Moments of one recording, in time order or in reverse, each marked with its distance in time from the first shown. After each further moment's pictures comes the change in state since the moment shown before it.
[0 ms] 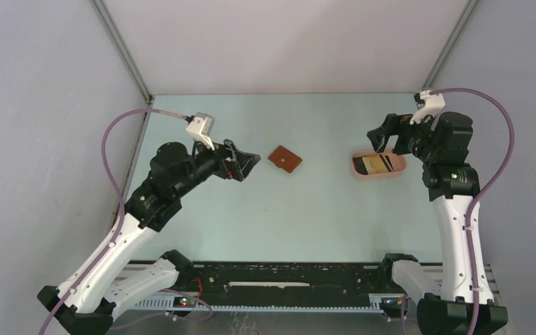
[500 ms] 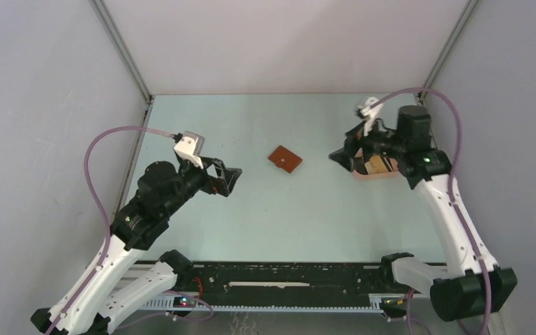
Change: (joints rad) left arm 0.000 -0.150 -0.049 -0.162 -0.130 0.164; right arm 0.193 0.099 -0.006 0.022 -0.296 -0.305
